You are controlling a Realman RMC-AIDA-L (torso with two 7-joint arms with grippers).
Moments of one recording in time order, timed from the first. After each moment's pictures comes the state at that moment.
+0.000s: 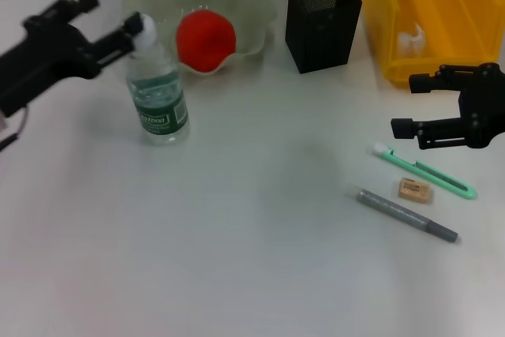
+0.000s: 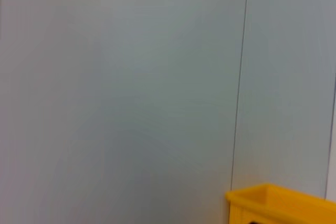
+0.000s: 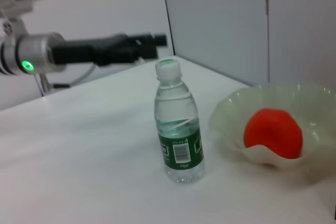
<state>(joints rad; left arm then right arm) -0.15 -2.07 1.28 0.94 1.09 1.07 -1.16 0.38 2.08 -0.82 -1.19 -2.00 -1.68 1.69</state>
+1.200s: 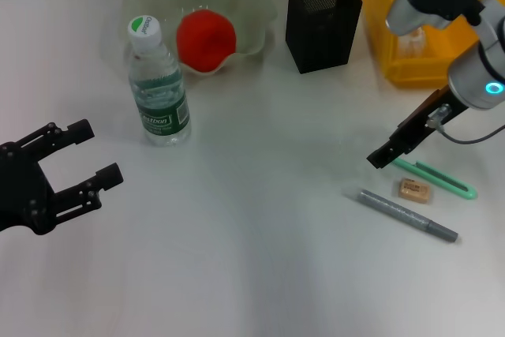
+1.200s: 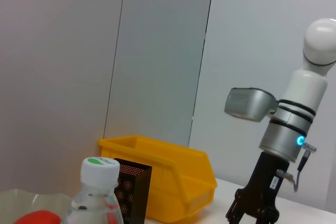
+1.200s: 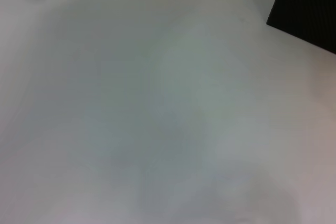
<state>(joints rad) -0.11 -2.03 0.89 0.72 1.50 1.72 -1.13 0.75 2.08 -1.28 -1.04 -2.69 -1.43 2.47</state>
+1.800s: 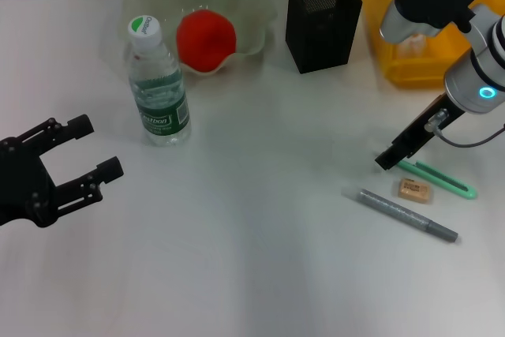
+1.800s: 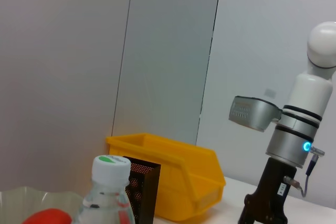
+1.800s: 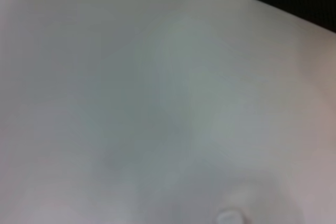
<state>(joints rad) -0.12 -2.03 0.89 0.71 1.50 1.69 -1.13 0.79 2.08 -1.29 -0.93 -2.74 -1.38 2.50</state>
